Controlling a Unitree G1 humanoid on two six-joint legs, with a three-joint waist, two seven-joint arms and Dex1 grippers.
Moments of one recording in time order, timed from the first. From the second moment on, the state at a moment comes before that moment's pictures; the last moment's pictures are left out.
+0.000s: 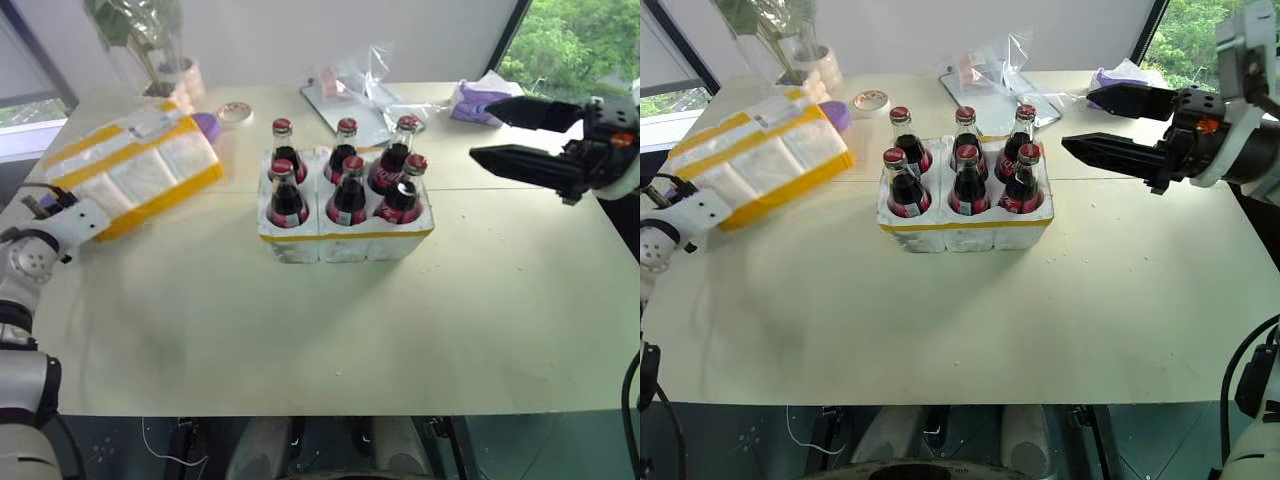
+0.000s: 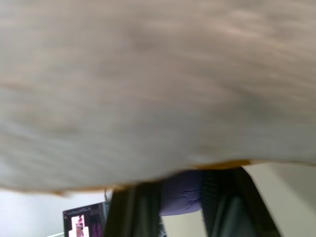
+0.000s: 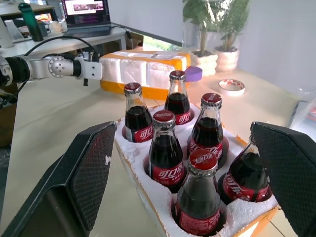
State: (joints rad) left arm -0.77 0.98 -0.18 1.21 0.49 -0.33 -0.12; right arm -0.69 -1.01 -0.37 -0.17 0.90 0.91 1.02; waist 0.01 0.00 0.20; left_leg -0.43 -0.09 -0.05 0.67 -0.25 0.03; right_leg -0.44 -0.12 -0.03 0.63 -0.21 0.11
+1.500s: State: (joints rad) left arm -0.88 0.99 -0.24 -0.33 0.38 0.39 -0.89; right arm -0.54 -0.98 -0.33 -0.02 0.71 0.76 1.01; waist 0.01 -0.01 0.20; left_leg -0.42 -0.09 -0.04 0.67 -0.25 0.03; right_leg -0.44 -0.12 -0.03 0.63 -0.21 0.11
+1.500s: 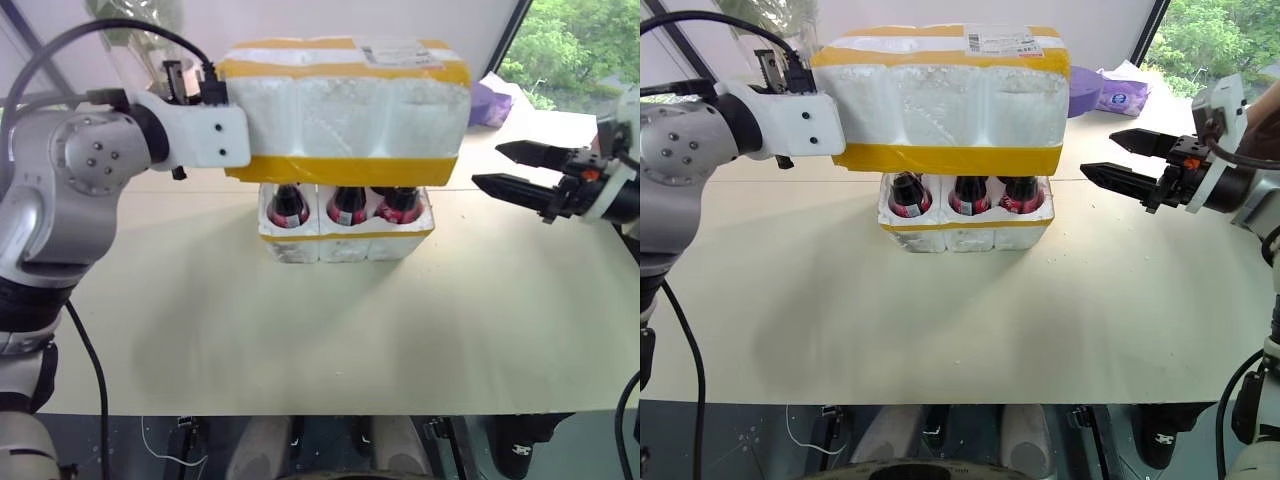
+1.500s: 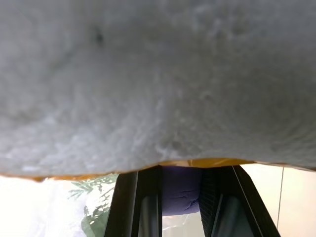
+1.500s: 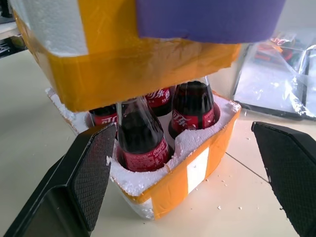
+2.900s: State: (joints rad) left arm -0.45 1.09 0.50 -0.13 -0.62 1.10 -1.50; right arm -0.47 -1.06 -0.34 -0.01 0.70 0.74 1.15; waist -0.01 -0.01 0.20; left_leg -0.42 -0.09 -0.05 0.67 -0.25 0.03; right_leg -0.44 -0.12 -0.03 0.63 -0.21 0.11
